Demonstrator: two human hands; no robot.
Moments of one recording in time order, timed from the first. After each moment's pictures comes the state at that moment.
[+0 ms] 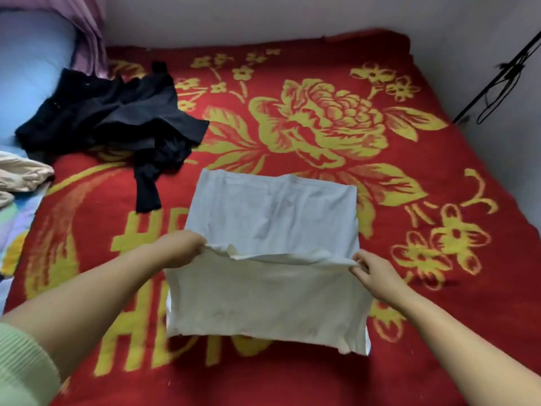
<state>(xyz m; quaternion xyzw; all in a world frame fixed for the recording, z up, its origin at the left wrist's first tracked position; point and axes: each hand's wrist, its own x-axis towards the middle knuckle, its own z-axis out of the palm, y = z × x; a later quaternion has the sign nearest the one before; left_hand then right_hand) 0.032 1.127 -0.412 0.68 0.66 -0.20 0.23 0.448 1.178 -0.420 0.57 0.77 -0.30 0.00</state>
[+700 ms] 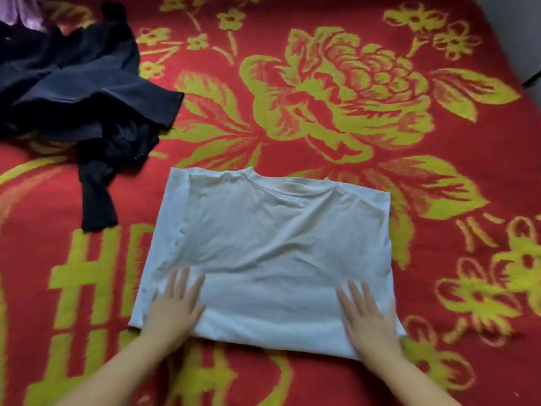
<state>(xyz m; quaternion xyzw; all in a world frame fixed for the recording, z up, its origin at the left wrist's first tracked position) 0.038 1.123 -0.600 0.64 0.71 -0.20 0.21 0.446 1.208 -0.611 0.49 0.86 -0.08 0.12</state>
